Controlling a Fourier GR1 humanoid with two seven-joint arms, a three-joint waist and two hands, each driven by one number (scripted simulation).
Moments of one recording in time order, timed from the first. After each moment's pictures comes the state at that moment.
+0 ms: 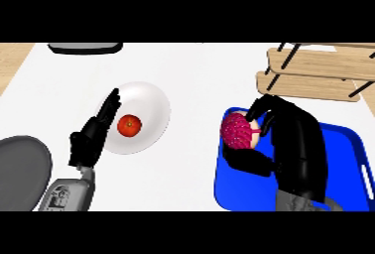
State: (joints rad) left arm -0.17 0.09 -0.02 -1.44 -0.14 -0.02 0.02; right arm -0.33 -0.01 0.36 -2.01 1.03 -0.01 0.93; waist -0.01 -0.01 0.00
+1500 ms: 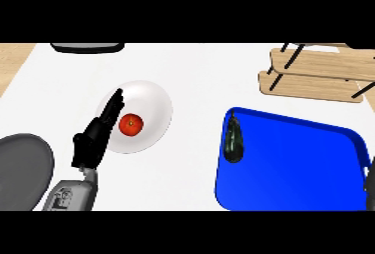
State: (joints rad) left arm -0.16 0.07 -0.03 -1.46 -0.15 -0.02 0.03; right arm -0.88 -0.29 -0.16 -1.79 1.11 0.16 0.87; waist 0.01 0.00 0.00
